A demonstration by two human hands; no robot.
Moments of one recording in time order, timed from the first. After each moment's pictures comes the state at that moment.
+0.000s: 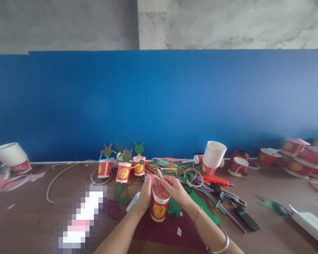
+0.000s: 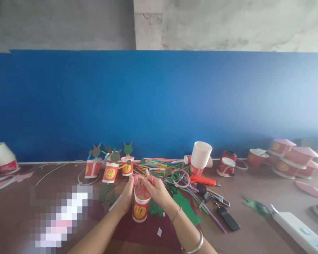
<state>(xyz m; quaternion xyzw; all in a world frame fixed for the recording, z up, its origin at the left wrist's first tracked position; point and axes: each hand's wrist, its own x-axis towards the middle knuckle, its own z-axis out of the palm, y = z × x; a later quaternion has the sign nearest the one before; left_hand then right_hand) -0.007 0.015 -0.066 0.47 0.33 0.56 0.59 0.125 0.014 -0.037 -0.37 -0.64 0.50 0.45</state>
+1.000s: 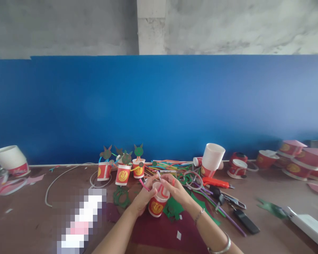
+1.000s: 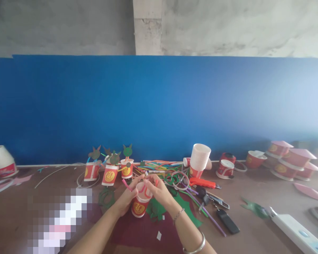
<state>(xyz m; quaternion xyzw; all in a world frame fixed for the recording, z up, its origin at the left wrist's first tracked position) -0.024 0.019 -0.079 0.48 0.25 0.50 0.68 0.137 0.025 -0.045 -0.39 -0.59 0.53 0.46</state>
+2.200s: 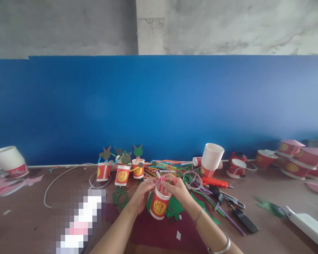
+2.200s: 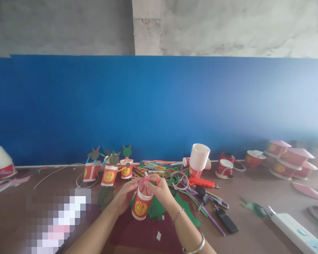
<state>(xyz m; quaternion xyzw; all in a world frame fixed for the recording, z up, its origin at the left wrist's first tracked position) -0.021 0.019 -0.058 0.42 0.23 0.51 0.71 0.141 0.028 -0.045 -0.39 -0.60 0.49 0.49</state>
